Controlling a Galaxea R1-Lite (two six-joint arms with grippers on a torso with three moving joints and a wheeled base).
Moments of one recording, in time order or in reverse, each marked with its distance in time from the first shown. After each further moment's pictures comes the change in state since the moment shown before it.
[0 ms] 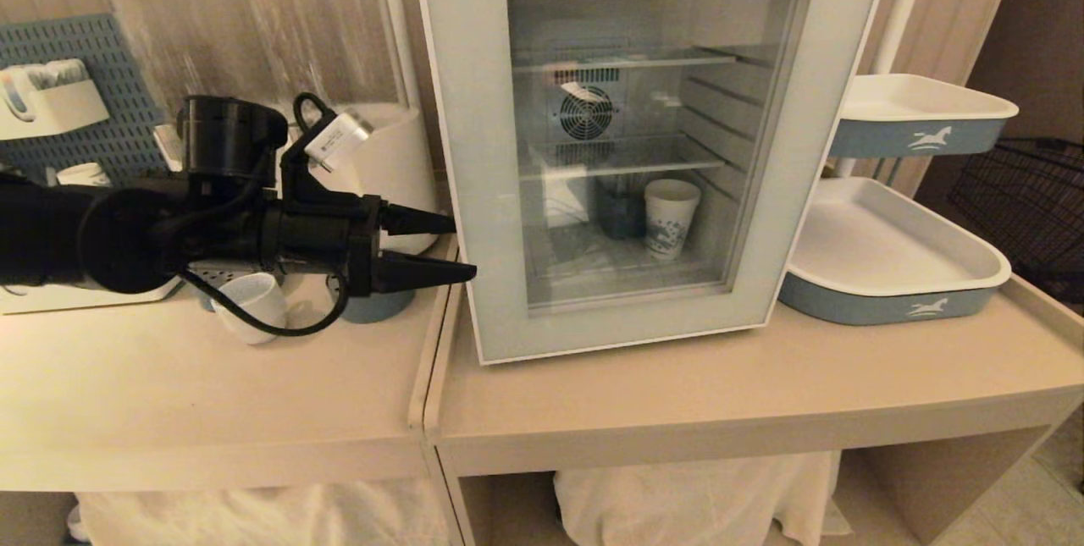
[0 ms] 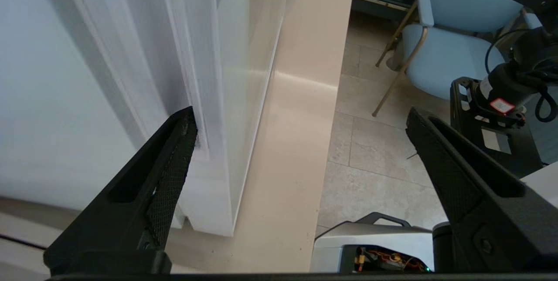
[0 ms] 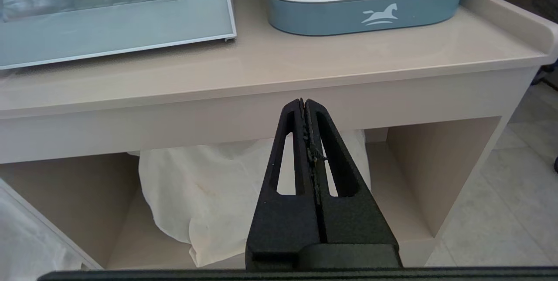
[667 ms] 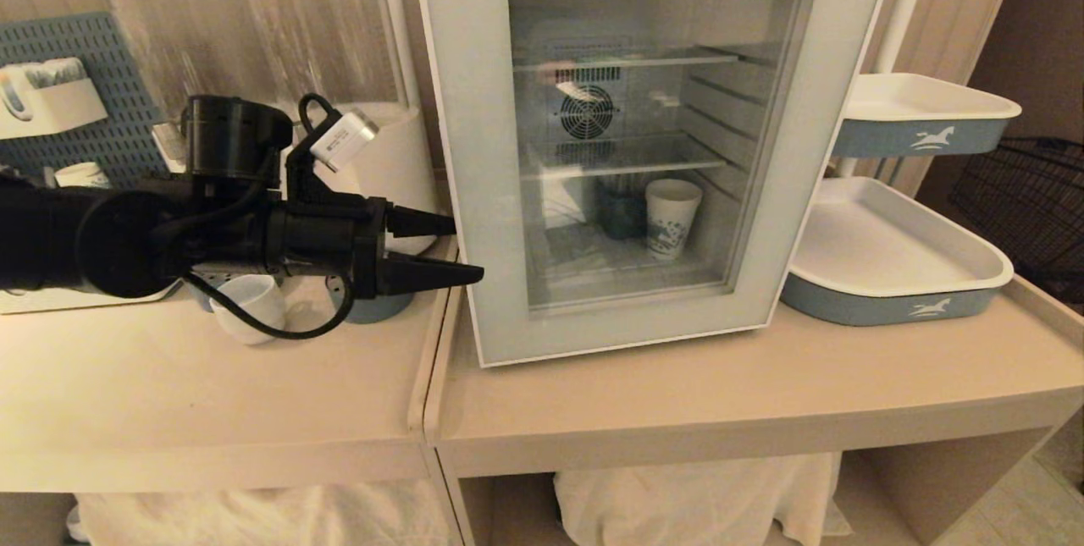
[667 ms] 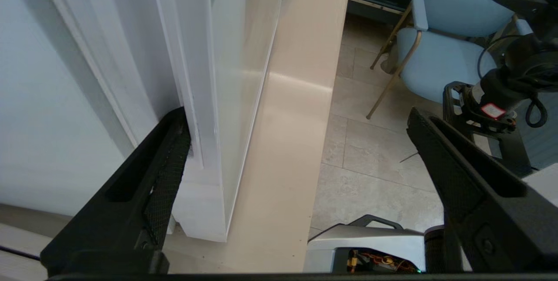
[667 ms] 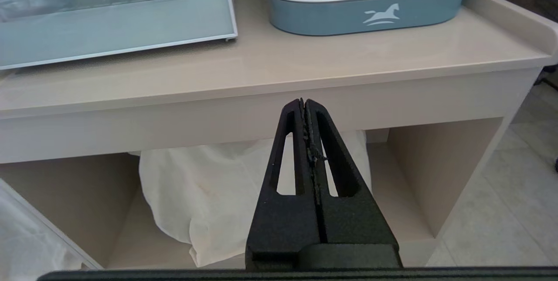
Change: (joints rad) left arm -0.058 -0.030 0.027 -0.002 -0.005 -0.025; right arm 0.000 0.000 0.000 0.000 0.000 0.000
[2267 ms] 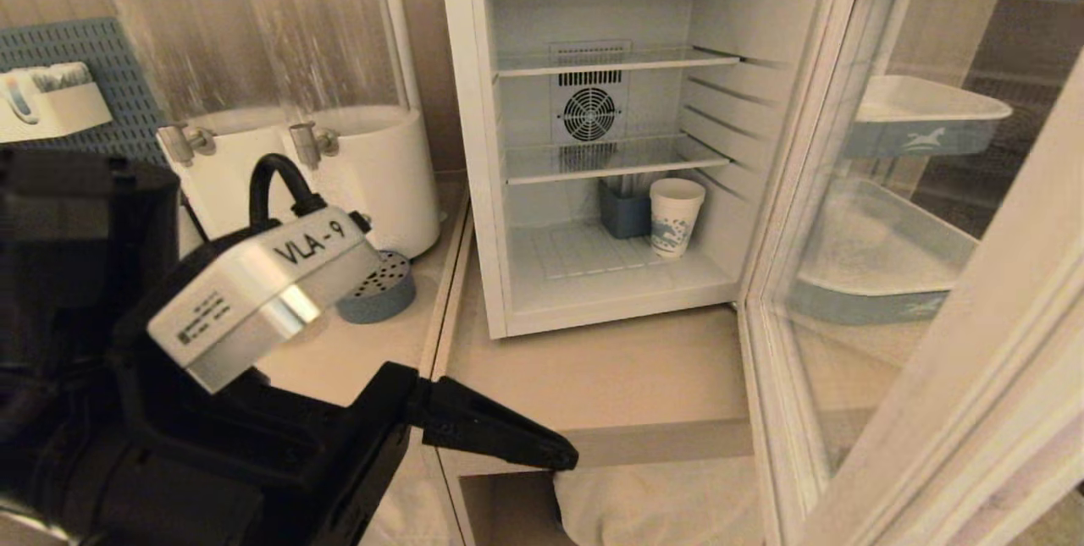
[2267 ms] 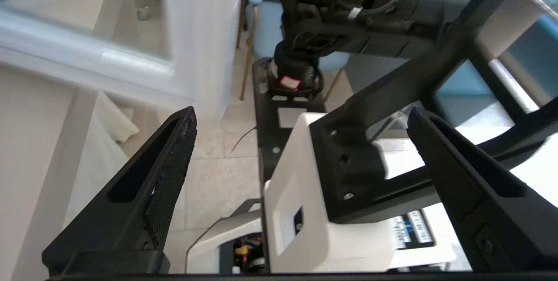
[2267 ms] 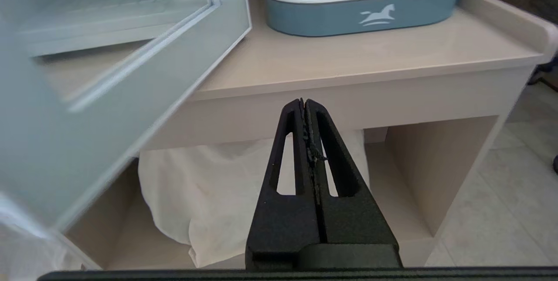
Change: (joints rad) left arm -0.497 -0.445 0.402 -0.055 0.145 -0.189; right arm 0.001 0.000 0.000 0.000 0.000 0.002
